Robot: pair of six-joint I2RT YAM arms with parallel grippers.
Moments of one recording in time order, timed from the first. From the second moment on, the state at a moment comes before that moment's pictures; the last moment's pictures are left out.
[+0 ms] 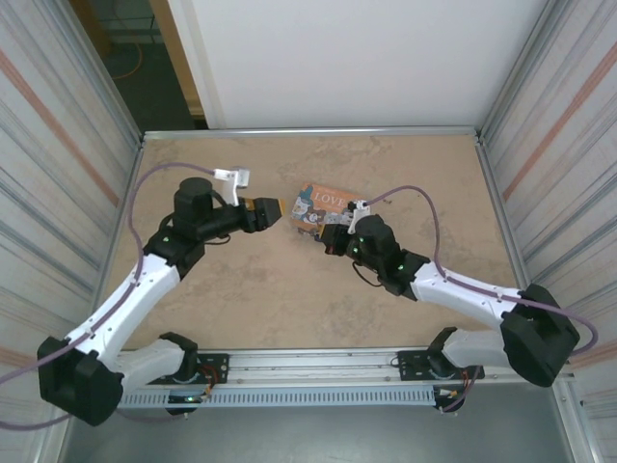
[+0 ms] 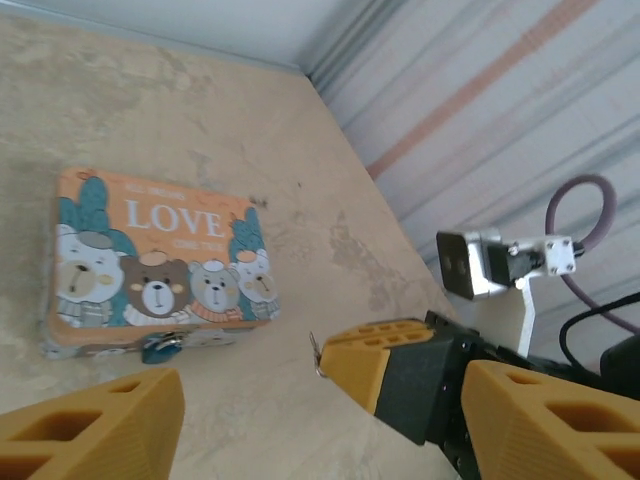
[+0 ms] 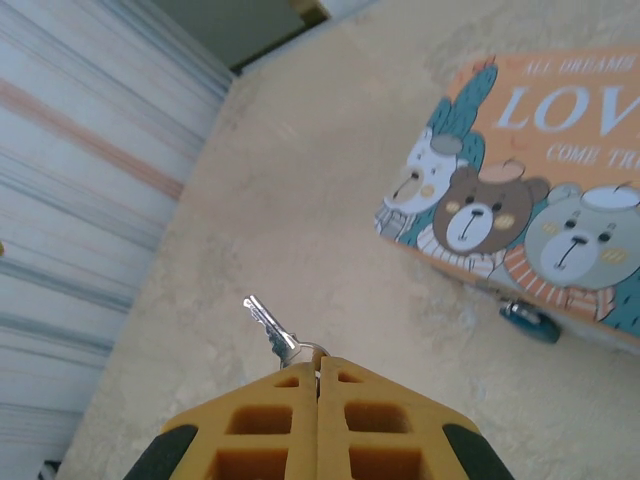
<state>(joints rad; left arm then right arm) -0.47 1.13 0.92 -0.14 0.52 -0.52 0.79 1.20 0.62 0.26 0.08 0.78</state>
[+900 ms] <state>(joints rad) -0.60 1.42 1.01 -0.01 0.53 -0.60 0.80 1.15 0.58 0.39 0.09 0.75</state>
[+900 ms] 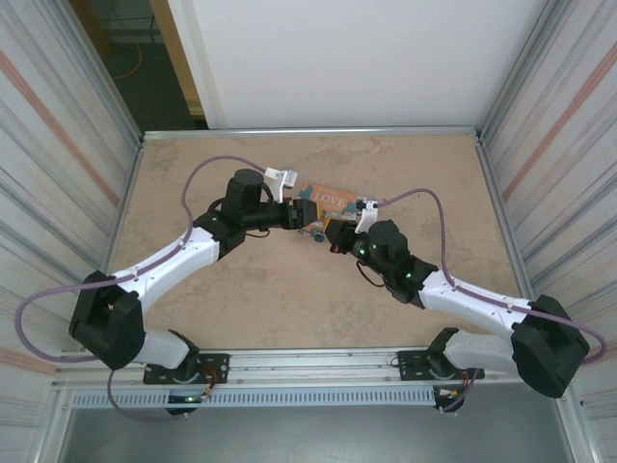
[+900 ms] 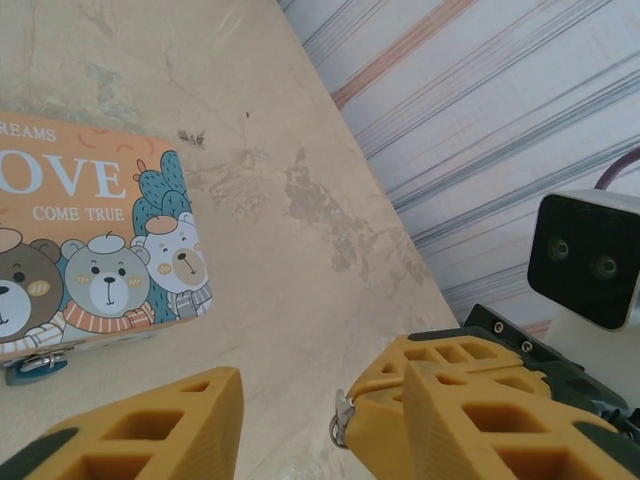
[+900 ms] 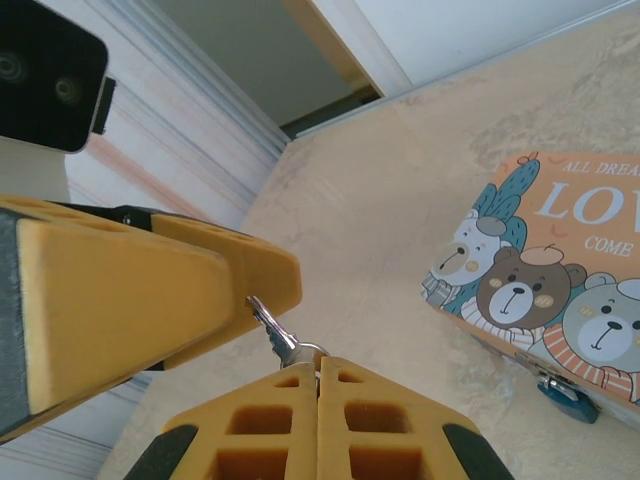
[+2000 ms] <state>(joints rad) -0.54 1.33 1.03 -0.03 0.65 -0.54 0.54 0.97 0.50 0.44 -0.40 0.76</state>
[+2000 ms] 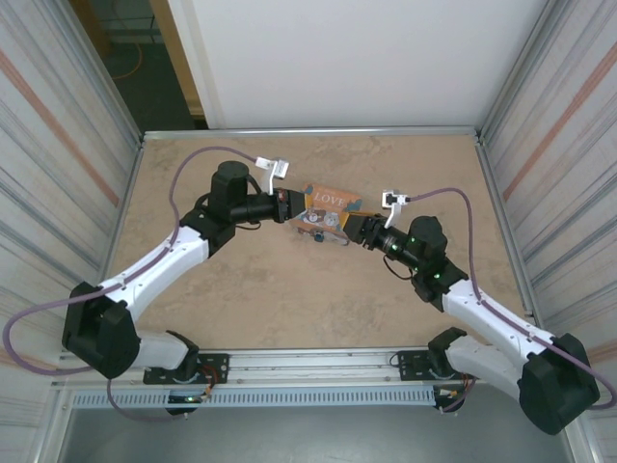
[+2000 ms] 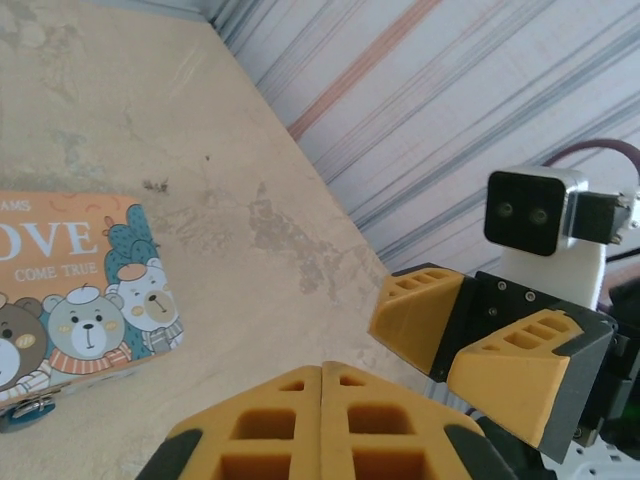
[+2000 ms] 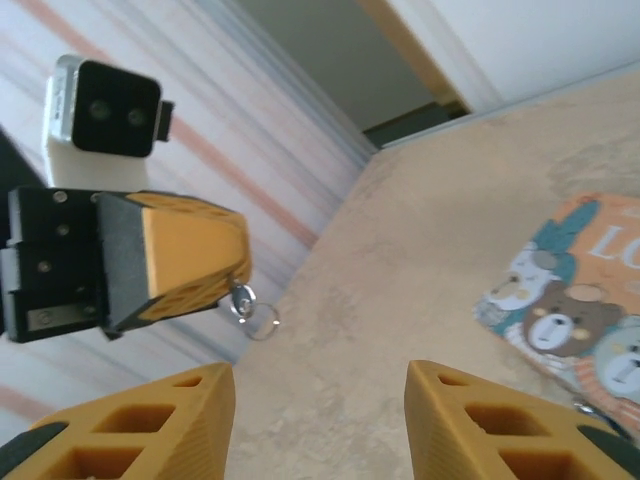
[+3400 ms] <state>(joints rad) -0.54 1.33 1.03 -0.04 0.71 -0.52 0.63 1.24 0.65 0.57 -0.52 0.78</state>
